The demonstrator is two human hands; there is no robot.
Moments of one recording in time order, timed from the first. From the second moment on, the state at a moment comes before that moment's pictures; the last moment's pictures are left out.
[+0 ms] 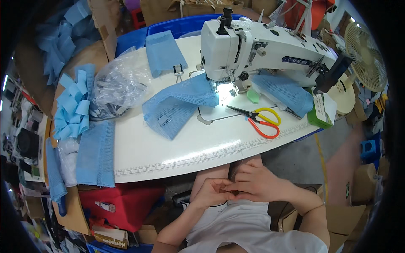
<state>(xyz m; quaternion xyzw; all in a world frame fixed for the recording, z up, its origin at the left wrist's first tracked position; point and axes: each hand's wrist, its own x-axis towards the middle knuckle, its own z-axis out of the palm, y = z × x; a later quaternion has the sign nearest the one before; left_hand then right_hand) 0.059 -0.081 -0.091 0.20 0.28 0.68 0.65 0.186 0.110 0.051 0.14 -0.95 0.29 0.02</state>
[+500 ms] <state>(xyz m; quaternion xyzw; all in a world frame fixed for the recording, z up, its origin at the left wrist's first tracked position) 0.064 -0.120 -0.148 -0.01 0.34 0.79 0.50 0.158 0.058 -0.039 -0.02 -0.94 0.27 0.20</state>
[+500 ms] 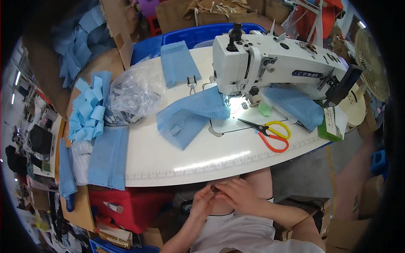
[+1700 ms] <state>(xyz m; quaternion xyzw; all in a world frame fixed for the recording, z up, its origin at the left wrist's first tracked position) -0.053 -0.076 -0.221 0.13 0.59 0.65 0.46 0.145 0.191 0.012 -0.25 -0.89 0.15 0.35</state>
